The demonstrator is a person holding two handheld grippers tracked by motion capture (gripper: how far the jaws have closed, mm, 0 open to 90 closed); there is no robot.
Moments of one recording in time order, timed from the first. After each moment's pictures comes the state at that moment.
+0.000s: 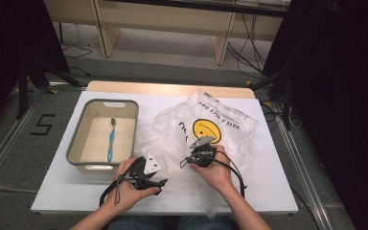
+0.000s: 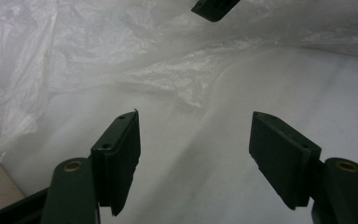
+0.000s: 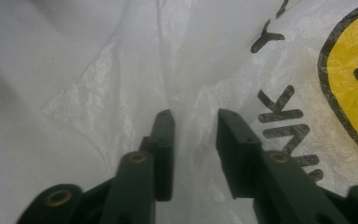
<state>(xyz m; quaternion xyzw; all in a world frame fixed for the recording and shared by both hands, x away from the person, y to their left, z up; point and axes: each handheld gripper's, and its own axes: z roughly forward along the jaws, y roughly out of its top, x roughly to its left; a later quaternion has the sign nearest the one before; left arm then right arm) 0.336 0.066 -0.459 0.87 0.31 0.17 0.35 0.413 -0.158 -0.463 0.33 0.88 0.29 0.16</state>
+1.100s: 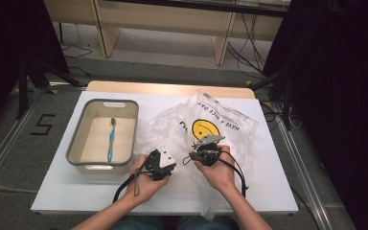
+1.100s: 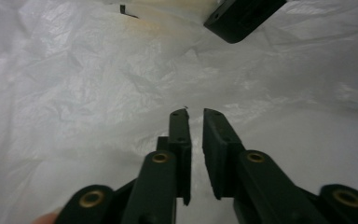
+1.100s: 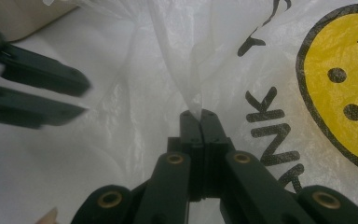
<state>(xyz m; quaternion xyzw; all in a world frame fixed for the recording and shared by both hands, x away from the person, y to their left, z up) 0.368 0.026 -0.473 0.85 0.30 0.21 0.38 0.404 -0.167 -0.447 0.36 0.86 0.34 0.15</state>
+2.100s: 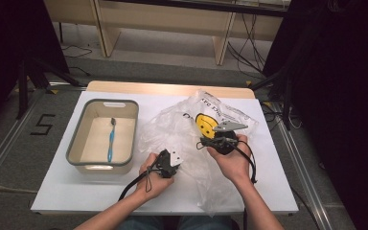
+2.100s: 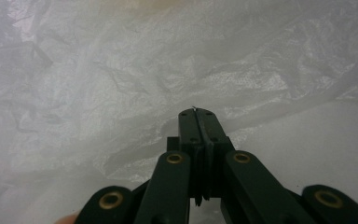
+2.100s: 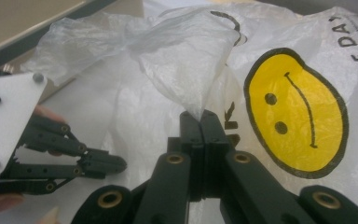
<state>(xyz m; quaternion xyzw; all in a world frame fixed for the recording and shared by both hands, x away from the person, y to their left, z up) 0.383 0.007 -0.493 0.87 0.28 0.20 0.34 0.408 -0.199 -0.392 0.39 0.81 0.40 0.18</state>
